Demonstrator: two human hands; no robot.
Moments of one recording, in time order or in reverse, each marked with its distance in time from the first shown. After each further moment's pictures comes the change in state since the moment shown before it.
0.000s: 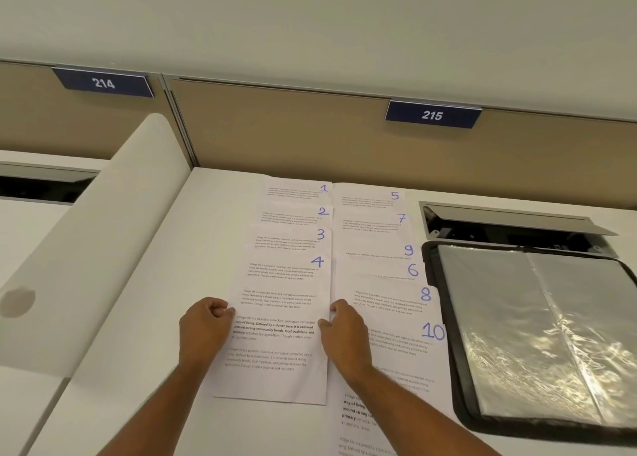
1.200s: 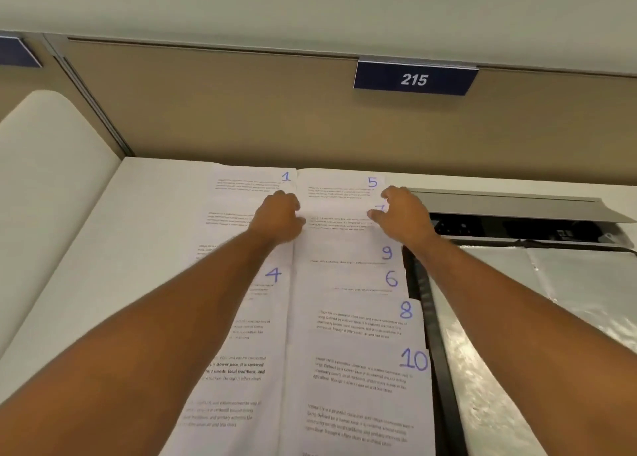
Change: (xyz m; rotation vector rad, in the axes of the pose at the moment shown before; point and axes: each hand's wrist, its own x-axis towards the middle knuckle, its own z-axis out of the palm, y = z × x) left_hand 0.119 0.228 0.182 0.501 -0.356 0.504; right_hand 0.248 0.024 -0.182 -0.266 0.068 -0.141
